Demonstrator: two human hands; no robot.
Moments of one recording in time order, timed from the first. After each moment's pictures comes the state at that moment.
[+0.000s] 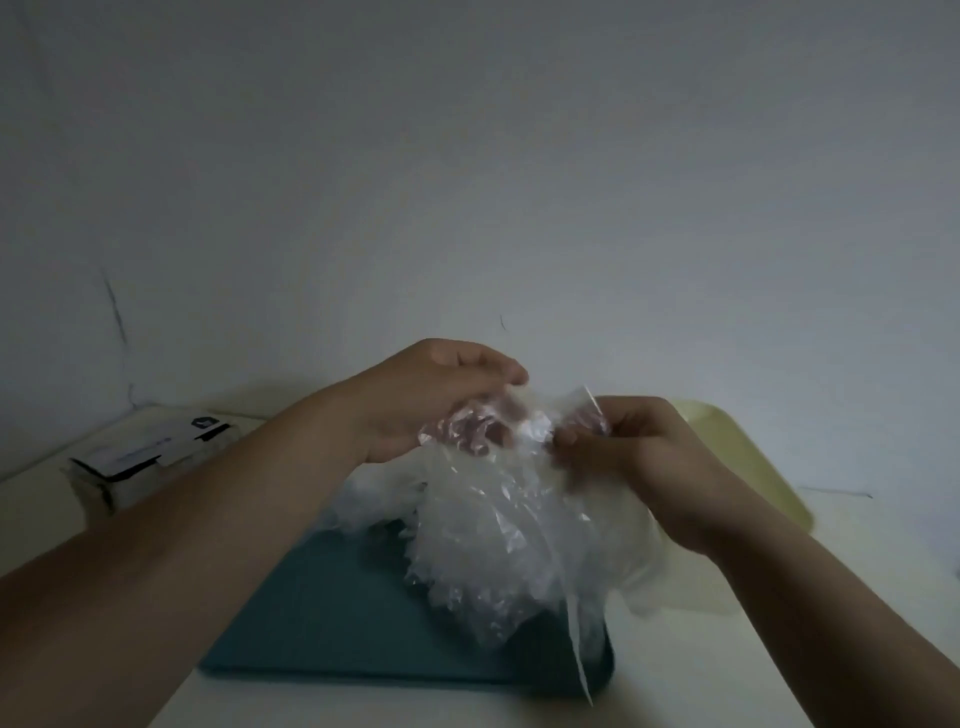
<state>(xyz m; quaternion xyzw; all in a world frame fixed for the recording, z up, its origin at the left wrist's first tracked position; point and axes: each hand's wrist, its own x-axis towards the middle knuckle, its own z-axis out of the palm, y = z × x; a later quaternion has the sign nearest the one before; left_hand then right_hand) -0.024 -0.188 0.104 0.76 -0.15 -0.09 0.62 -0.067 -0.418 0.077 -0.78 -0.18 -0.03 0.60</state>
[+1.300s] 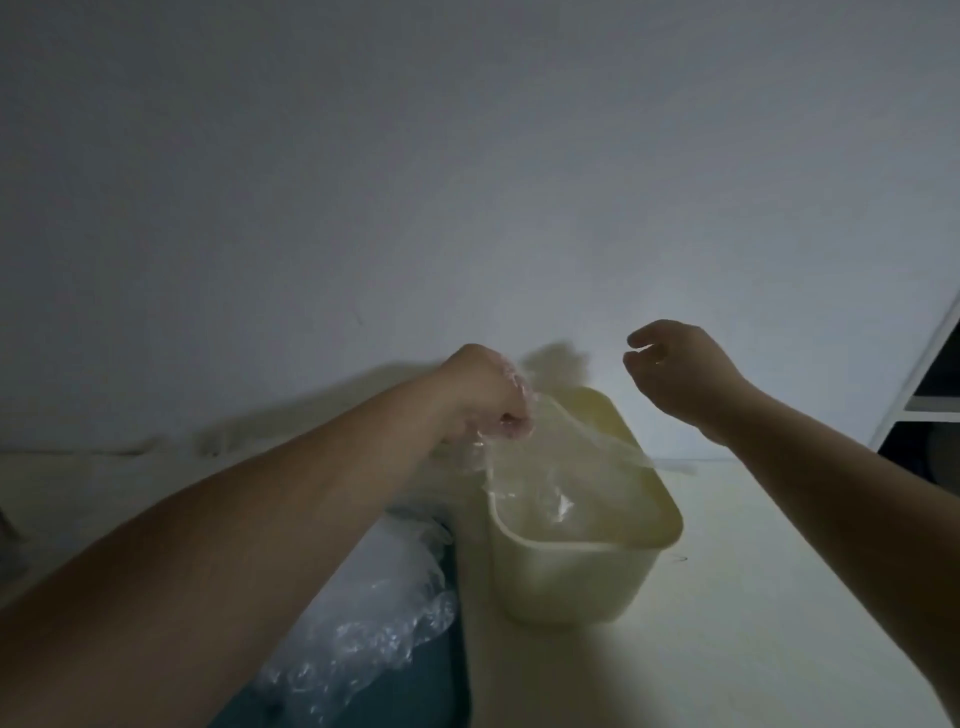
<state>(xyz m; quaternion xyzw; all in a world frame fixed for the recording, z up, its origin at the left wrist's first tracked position) 0.096 -0.385 0.065 0.83 -0.15 -0.12 0.52 0.047 -0.609 0.083 -0.91 0.10 -0.19 0.35</state>
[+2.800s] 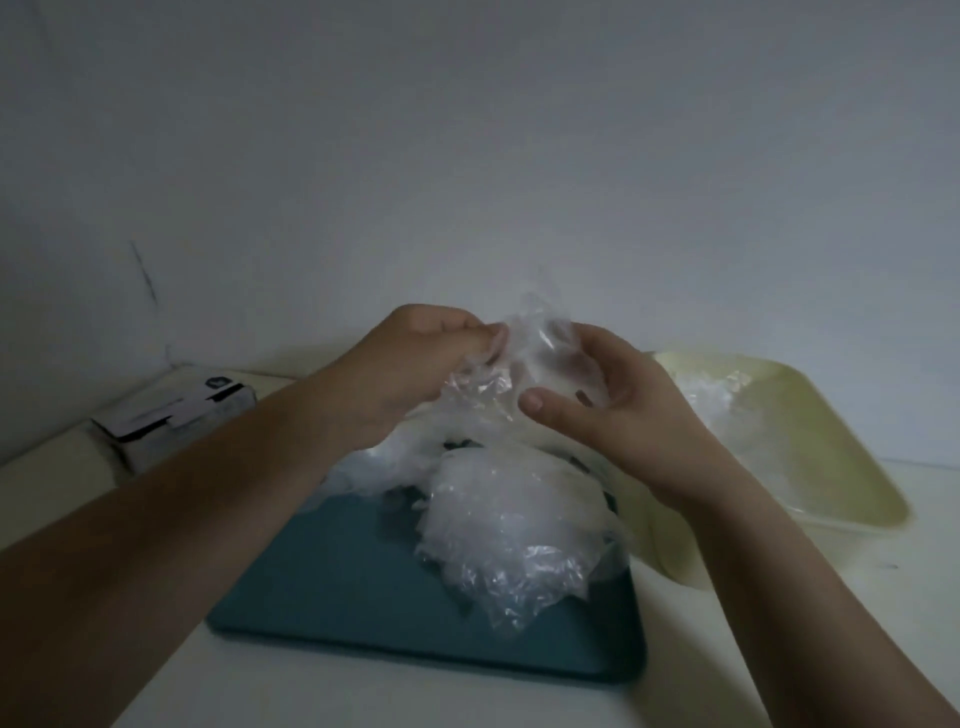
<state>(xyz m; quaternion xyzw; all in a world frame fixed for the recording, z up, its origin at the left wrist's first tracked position) -0.016 -0.188 0.082 0.81 -0.08 0.01 0.58 -0.005 -0.407 0.034 -0.79 -0.24 -0.08 0.55</state>
